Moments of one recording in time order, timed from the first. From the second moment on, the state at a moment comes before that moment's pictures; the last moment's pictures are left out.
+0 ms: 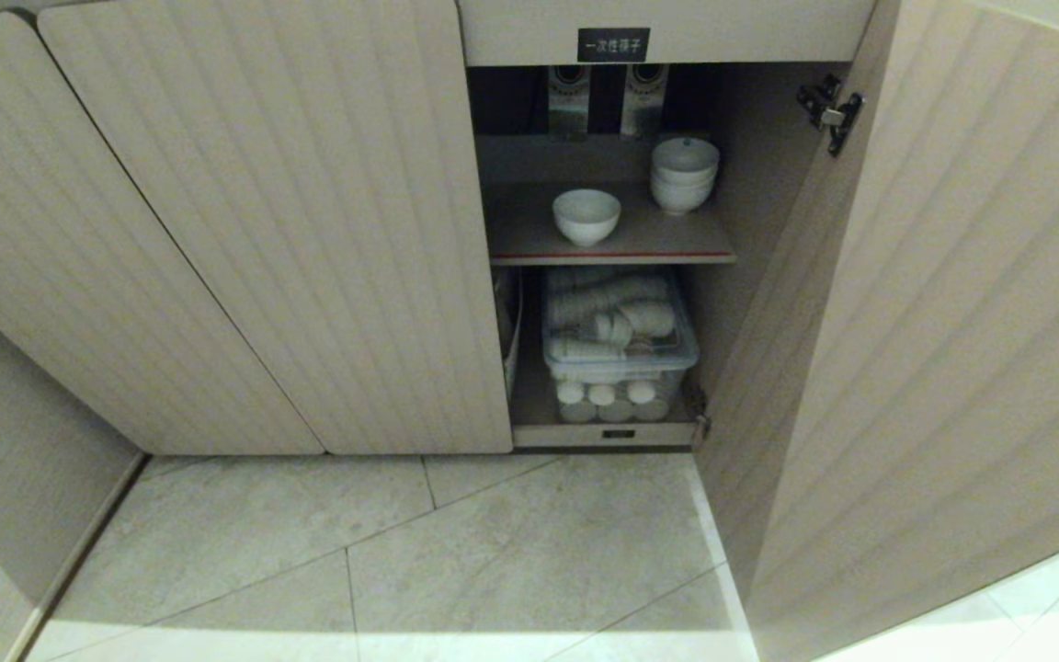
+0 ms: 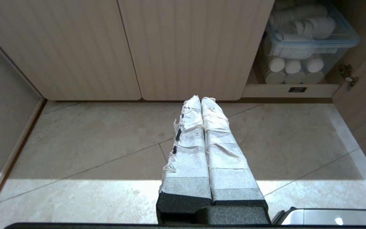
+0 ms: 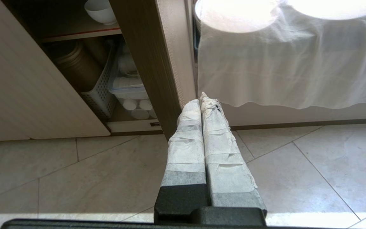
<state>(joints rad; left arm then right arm) 0.00 0.00 0.00 0.00 -0.01 -0.02 0.02 0.59 -0.36 -0.27 0.02 0.12</state>
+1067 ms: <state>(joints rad) 0.00 0.00 0.00 0.00 -0.01 -0.02 0.06 0.60 -0.33 -0.36 0.15 0.21</state>
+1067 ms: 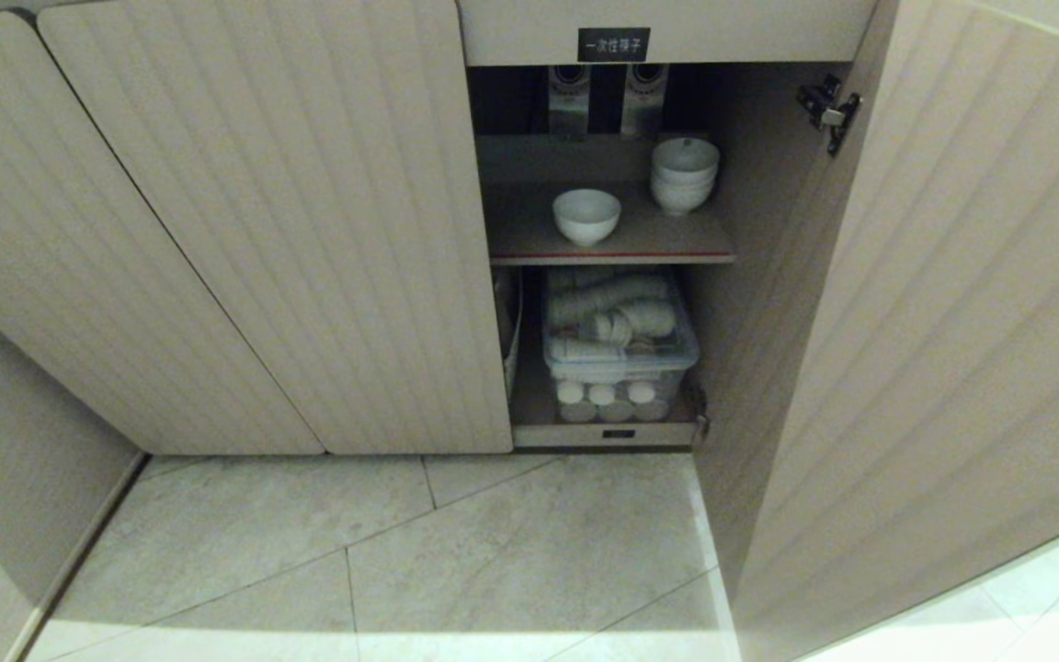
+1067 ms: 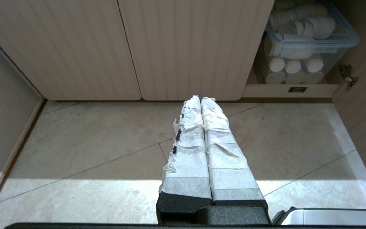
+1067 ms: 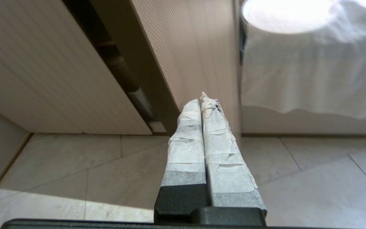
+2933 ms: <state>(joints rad) 0.00 0.00 0.00 0.00 -0.01 -0.02 0.22 0.95 -0.29 -0.85 0.25 0.37</state>
